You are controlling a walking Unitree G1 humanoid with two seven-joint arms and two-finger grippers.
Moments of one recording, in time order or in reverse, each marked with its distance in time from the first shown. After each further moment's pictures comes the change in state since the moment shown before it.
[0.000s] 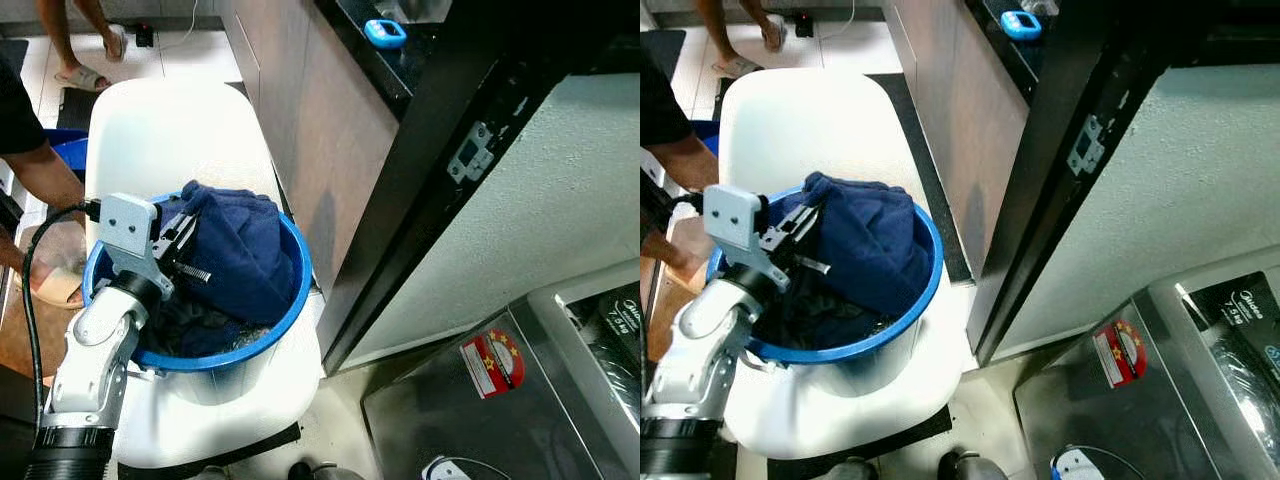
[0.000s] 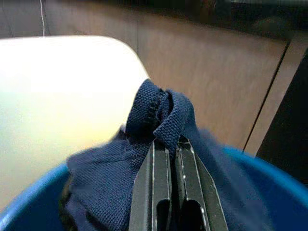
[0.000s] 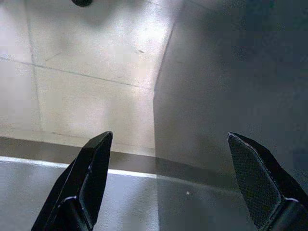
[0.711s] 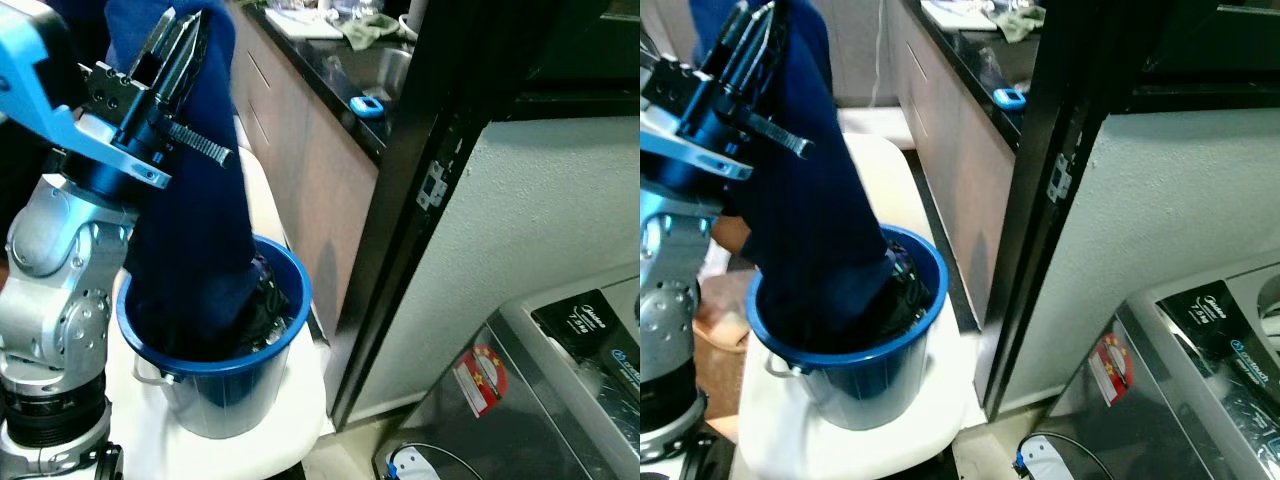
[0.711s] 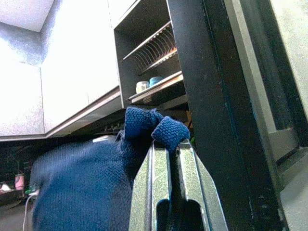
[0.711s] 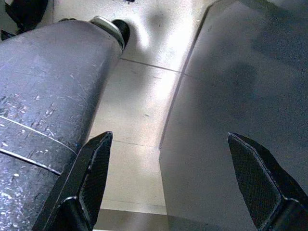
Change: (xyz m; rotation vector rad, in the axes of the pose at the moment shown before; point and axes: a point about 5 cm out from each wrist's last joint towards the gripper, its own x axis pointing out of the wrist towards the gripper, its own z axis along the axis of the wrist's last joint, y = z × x) left arm 0.019 -0.027 0.166 -0.053 -0.576 -0.146; right arm 0.009 0.030 0.045 0.043 -0.080 0.021
